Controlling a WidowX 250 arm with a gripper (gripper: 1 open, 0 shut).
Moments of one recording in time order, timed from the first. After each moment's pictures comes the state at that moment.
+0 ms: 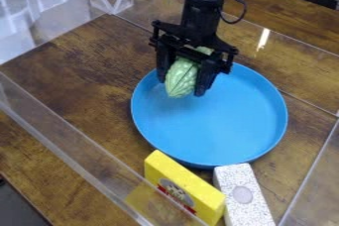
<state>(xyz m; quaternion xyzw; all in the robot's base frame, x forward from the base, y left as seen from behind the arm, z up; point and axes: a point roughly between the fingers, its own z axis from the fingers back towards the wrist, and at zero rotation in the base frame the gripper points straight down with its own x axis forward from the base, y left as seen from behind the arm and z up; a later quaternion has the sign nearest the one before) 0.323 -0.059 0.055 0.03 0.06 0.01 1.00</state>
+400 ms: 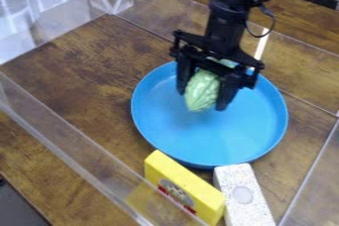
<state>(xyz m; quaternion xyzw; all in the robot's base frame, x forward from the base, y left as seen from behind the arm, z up) 0.313 -0.098 0.059 0.03 0.06 -0.01 1.00</state>
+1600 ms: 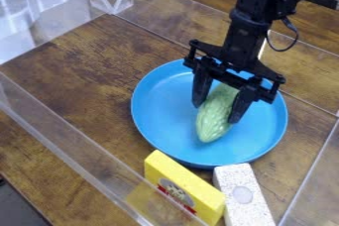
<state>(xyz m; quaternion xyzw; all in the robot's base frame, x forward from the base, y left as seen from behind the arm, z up) 0.306 -0.107 0.060 0.05 0.08 0.00 1.00</state>
